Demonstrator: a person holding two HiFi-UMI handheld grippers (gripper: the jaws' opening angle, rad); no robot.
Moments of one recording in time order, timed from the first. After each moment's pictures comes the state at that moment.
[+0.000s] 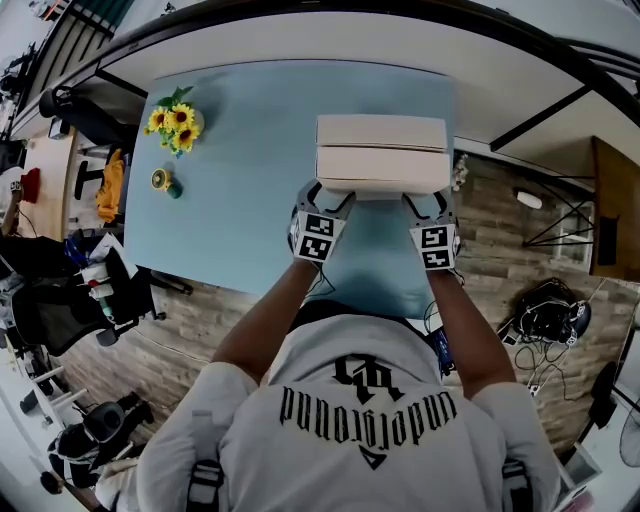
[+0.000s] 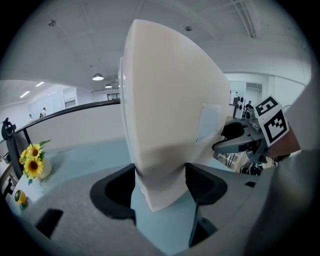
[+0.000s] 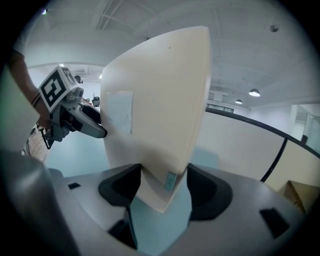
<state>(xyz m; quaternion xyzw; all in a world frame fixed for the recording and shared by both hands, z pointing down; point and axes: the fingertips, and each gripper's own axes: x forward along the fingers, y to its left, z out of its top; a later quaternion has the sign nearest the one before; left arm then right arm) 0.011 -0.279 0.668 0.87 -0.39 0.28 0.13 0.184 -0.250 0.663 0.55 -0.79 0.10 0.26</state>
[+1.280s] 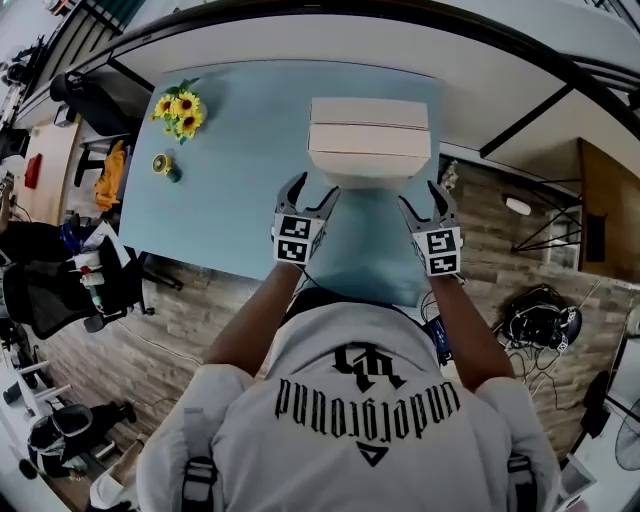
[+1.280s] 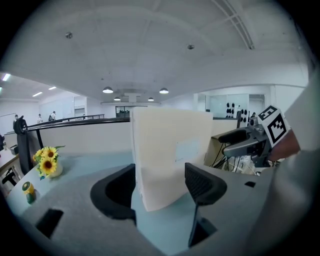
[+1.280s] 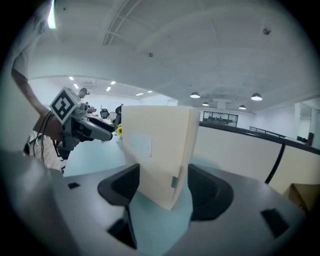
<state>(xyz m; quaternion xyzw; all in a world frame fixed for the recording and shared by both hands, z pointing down) -0.004 -0.228 0.594 0.87 -0.43 0.20 0.10 0.196 -0.188 0.598 0.53 -0.82 0.07 0.21</state>
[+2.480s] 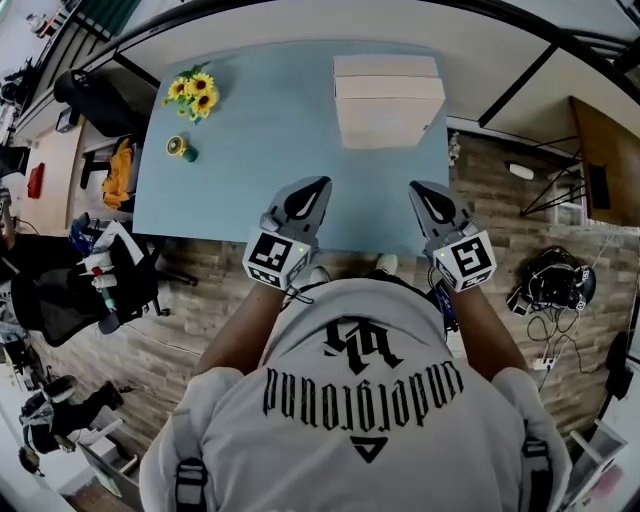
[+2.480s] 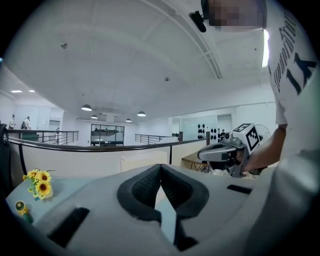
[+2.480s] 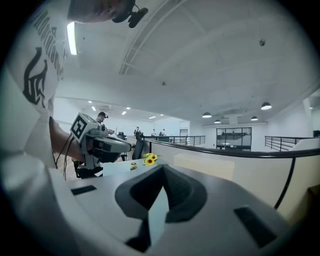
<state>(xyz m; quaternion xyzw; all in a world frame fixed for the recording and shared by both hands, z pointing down) -0.066 -0.076 0.444 0.95 -0.31 0.08 0.03 0.072 -0.041 0.445 0.47 -0.88 0.01 0.09</state>
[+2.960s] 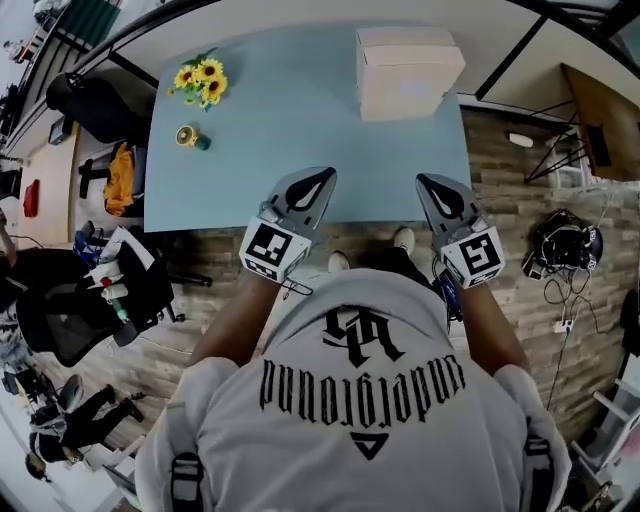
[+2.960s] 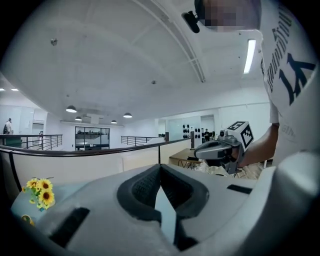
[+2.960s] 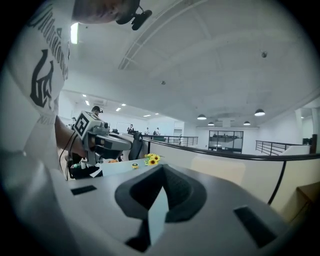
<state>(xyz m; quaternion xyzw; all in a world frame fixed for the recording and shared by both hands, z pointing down) -0.159 -0.033 0.430 0.97 -0.22 0.08 0.00 -0.031 0.016 0.429 0.51 -0.86 0.00 0.10</state>
